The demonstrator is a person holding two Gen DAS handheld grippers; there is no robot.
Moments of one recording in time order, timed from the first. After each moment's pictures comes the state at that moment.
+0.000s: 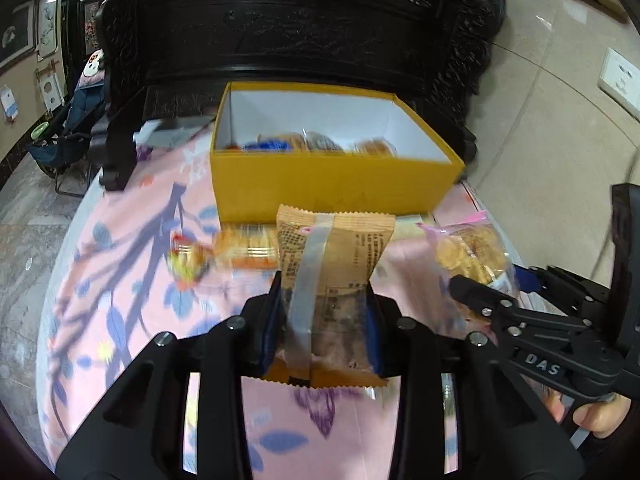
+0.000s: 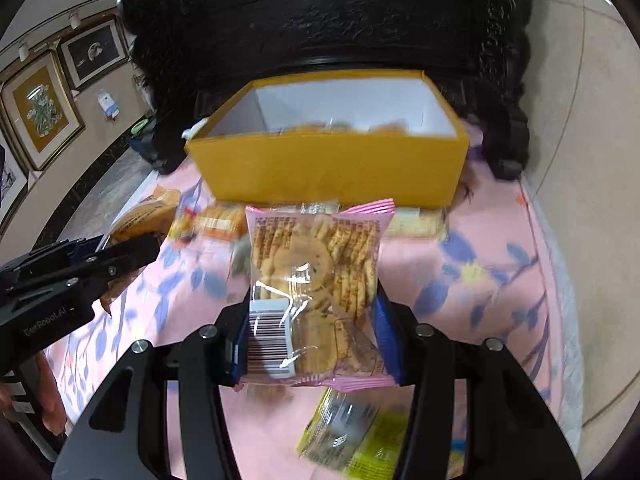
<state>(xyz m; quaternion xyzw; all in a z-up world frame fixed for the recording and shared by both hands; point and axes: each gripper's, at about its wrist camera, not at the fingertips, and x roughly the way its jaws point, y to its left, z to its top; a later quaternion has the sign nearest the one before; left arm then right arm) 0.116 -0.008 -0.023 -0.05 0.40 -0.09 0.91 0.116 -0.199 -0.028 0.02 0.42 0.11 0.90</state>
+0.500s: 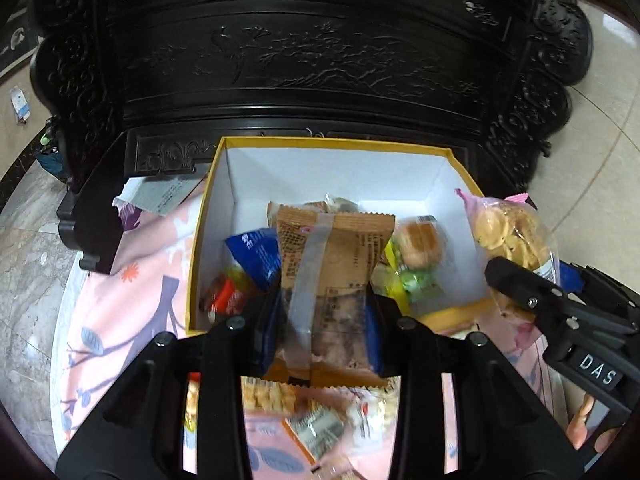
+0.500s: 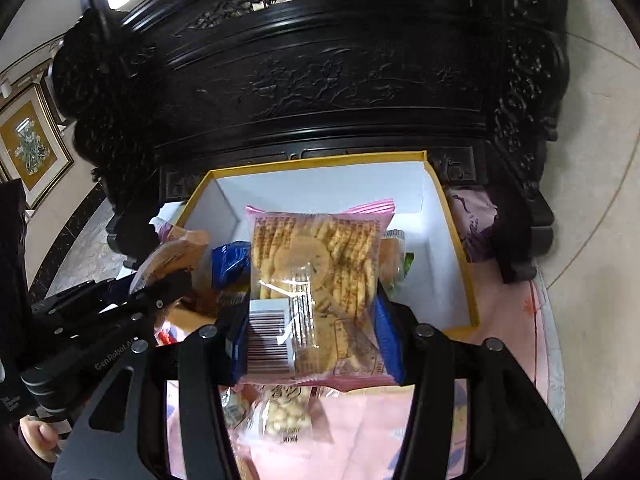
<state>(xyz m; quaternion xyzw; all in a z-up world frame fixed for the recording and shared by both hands) 0.274 -0.015 -0.004 -0.05 0.41 -0.05 0.91 0.262 -0.210 0.009 0.05 0.41 0.10 0.91</state>
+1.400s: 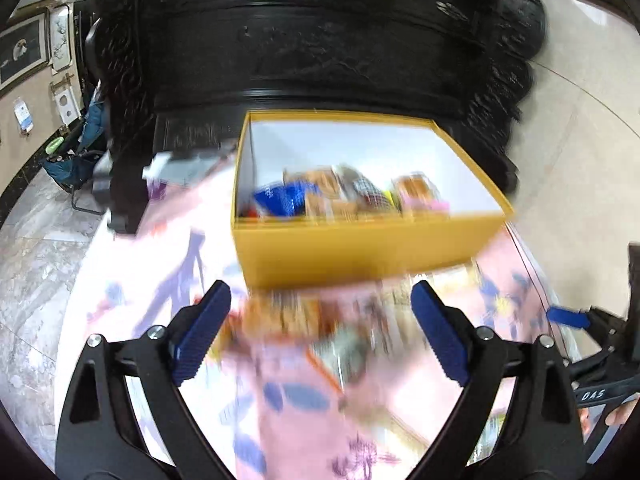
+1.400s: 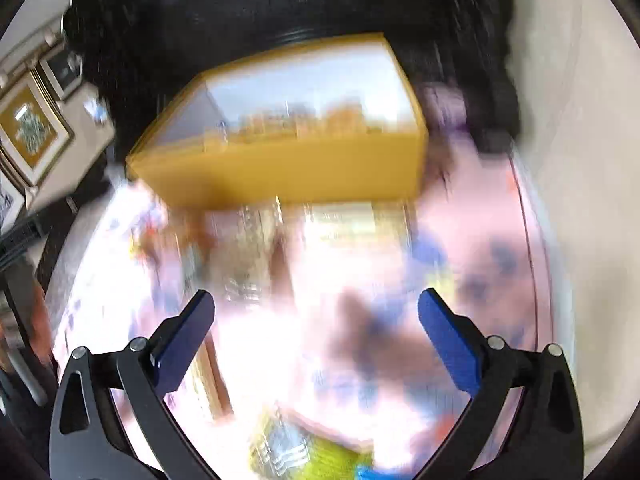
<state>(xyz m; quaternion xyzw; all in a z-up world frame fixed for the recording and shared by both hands) 0.162 0.003 -0.026 -0.03 0.38 -0.07 0.92 0.110 -0.273 -0.076 0.05 0.50 0.10 0.86</state>
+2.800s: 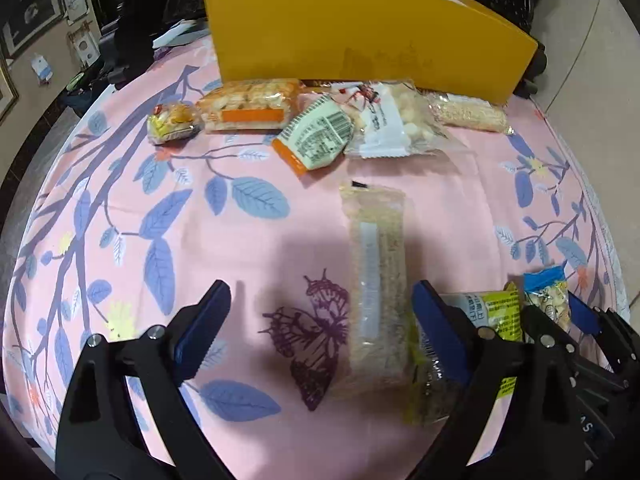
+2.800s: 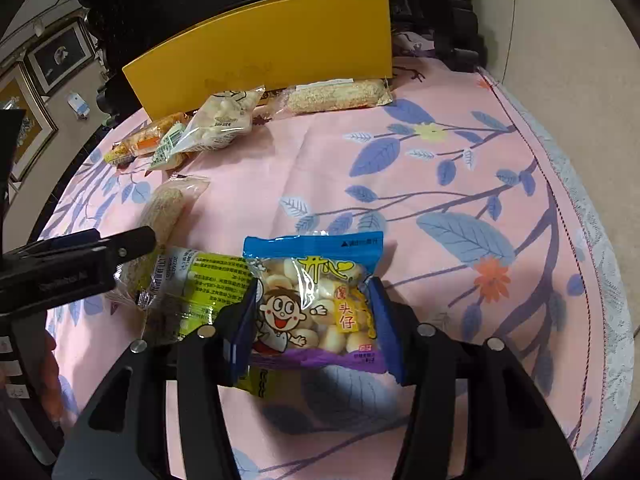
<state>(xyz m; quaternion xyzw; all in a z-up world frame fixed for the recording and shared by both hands) 0.096 -0.056 -0.142 -0.02 0.51 0.00 0.86 0.047 -0.250 -0.145 0.06 0.47 0.08 0.88</state>
